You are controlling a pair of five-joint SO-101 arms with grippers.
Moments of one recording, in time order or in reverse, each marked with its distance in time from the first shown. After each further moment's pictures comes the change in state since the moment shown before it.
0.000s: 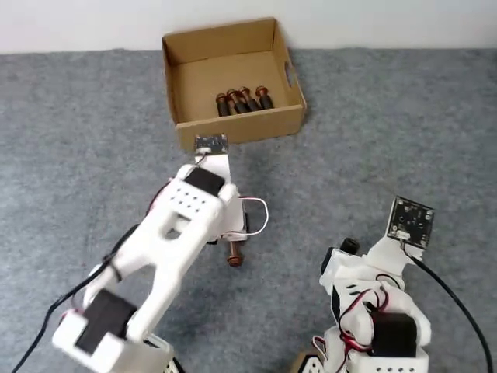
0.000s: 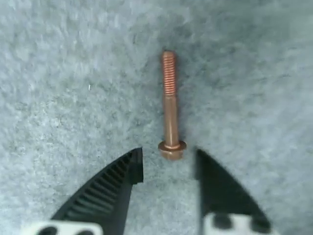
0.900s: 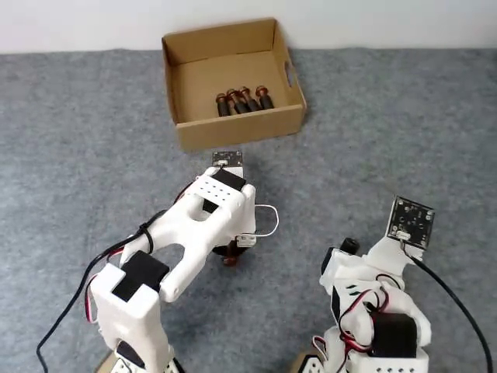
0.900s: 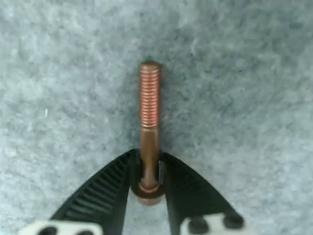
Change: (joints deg) left arm 0.6 18.3 -4.5 -7.2 0.4; right arm 0.0 0.1 0.0 0.0 0.0
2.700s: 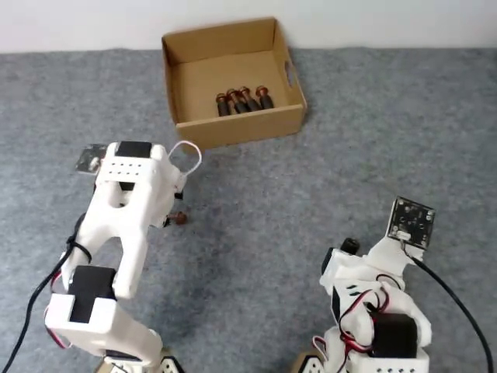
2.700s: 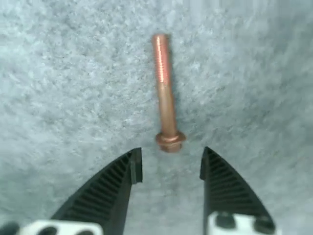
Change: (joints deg) left arm -24.2 -12.1 -1.1 6.2 36.7; right arm 0.0 0.0 0.0 0.0 0.0
